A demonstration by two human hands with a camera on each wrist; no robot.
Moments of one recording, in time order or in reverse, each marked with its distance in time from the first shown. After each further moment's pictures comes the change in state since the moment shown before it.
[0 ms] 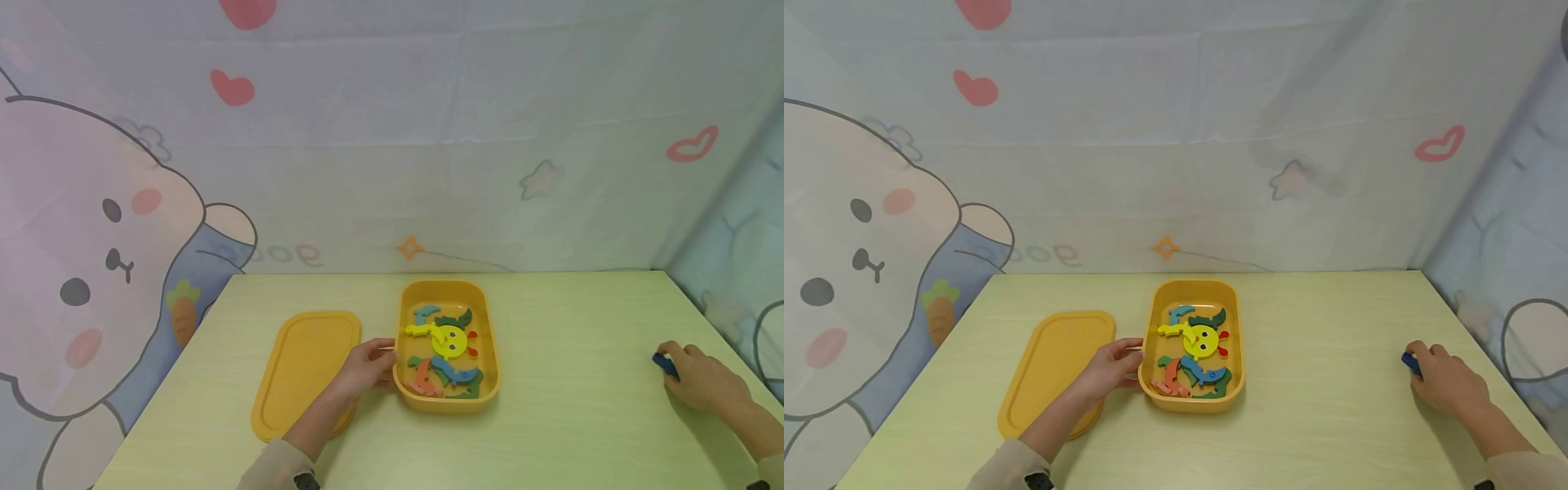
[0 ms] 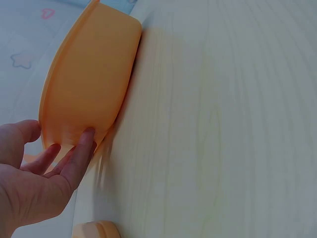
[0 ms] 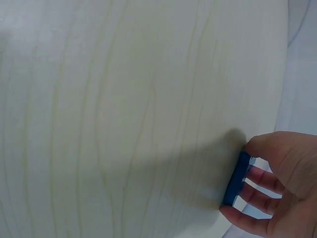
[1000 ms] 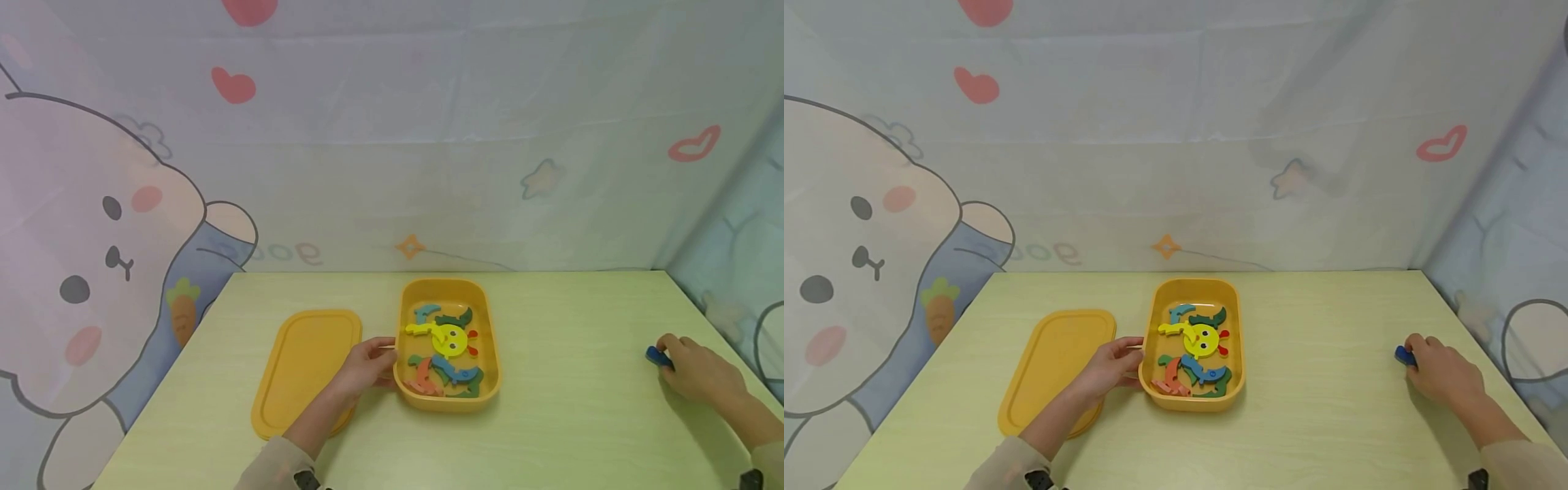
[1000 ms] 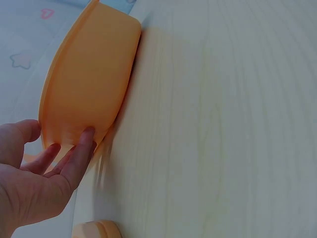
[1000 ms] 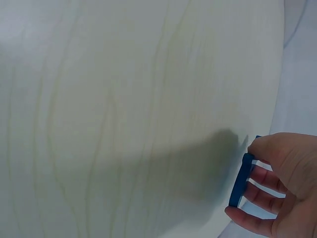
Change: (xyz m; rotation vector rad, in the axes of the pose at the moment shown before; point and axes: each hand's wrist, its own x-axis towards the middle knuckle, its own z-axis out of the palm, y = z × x) left_hand -0.006 0.010 0.001 0.017 -0.009 -0.008; right_hand 0.010 -0.005 -0.007 -0.022 0.026 -0.009
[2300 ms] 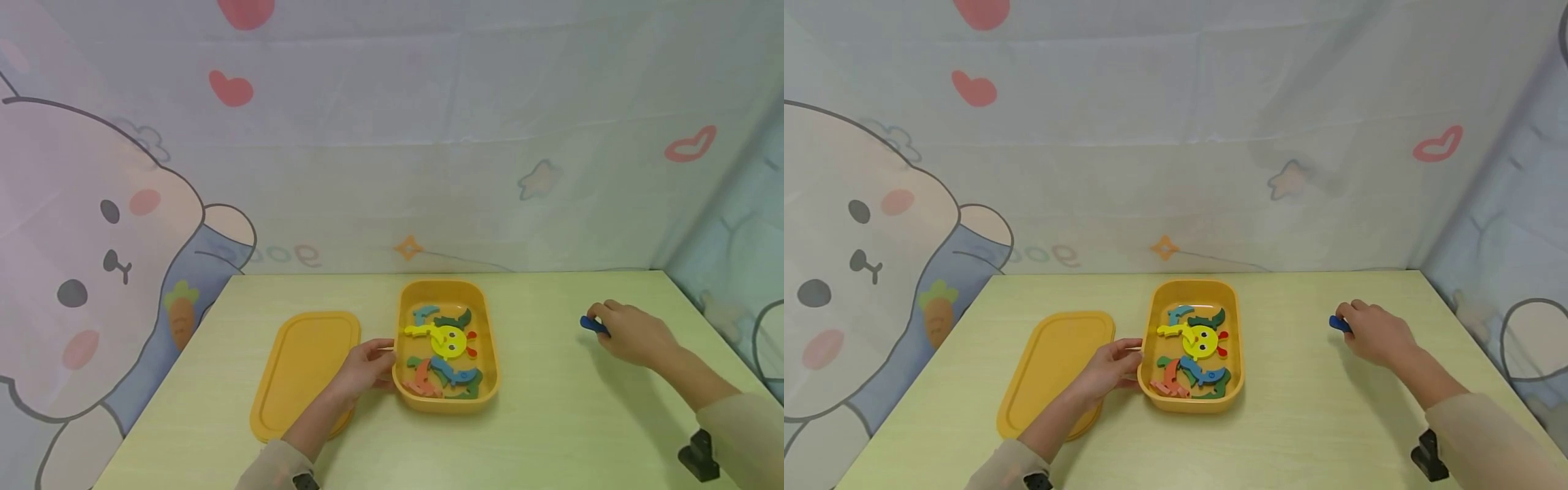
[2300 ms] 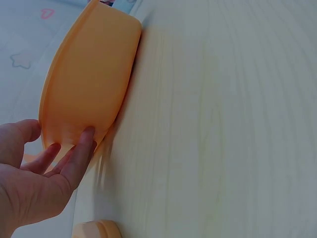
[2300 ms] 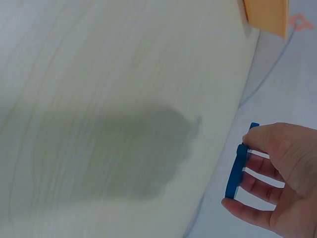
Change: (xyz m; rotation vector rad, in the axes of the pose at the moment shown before) left_hand 0.012 -0.015 -0.003 -0.011 0.002 -0.004; right_hand 0.046 -0.085 -0.037 -0.034 0.086 -0.243
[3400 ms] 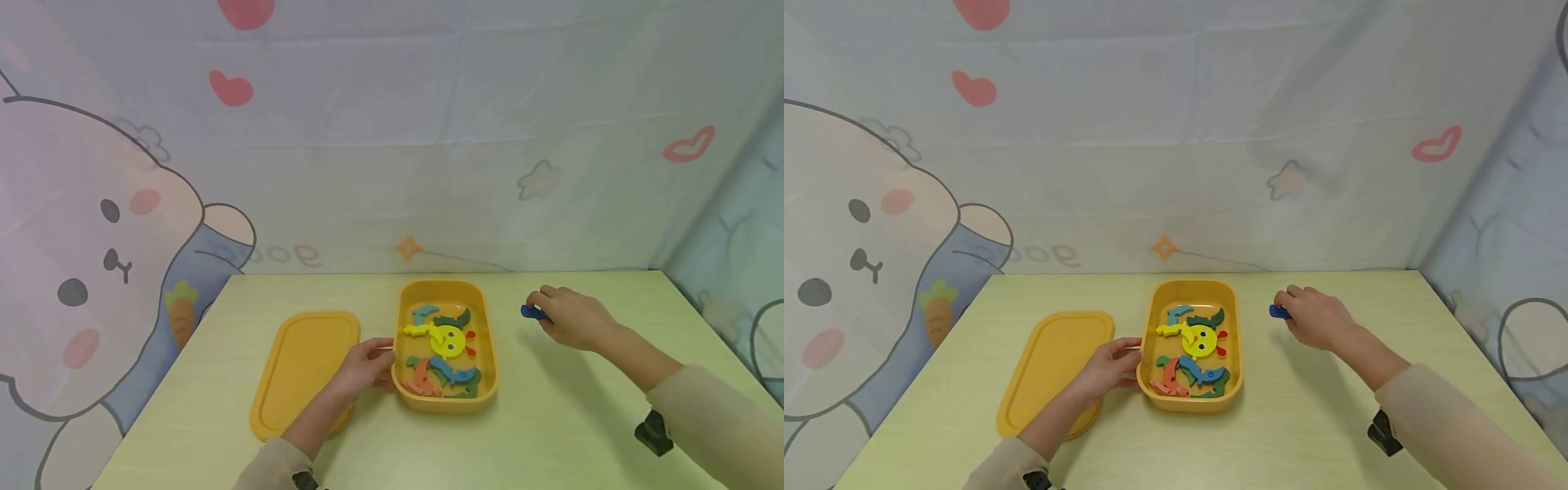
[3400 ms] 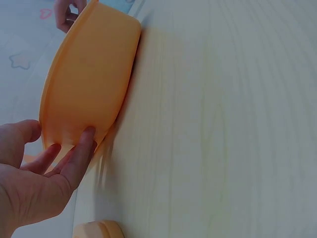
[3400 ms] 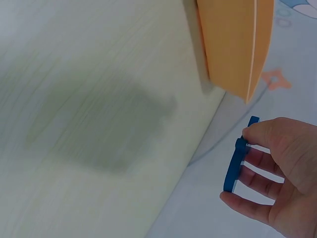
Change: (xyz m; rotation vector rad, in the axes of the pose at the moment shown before) left_hand -0.003 0.003 0.000 -0.006 -0.023 0.022; right_hand 0.045 -0.068 -0.020 -0.021 0.019 -0.181
